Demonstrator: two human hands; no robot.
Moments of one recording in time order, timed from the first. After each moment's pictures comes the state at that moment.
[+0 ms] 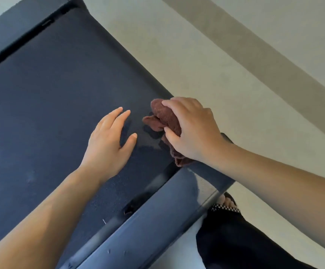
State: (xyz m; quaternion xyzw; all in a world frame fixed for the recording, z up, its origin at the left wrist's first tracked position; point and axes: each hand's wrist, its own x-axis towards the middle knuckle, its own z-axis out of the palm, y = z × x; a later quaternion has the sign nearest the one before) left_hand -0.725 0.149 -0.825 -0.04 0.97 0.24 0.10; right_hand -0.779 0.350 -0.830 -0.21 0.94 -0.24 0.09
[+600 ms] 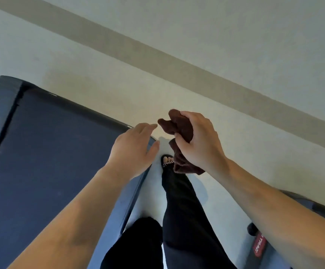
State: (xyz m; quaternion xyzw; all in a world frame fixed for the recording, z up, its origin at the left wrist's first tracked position) left_hand -0.763 0.381 -0.499 0.23 0.91 0.17 0.29; right_hand -0.710 0.555 -0.513 0.17 0.91 -0.36 0.12
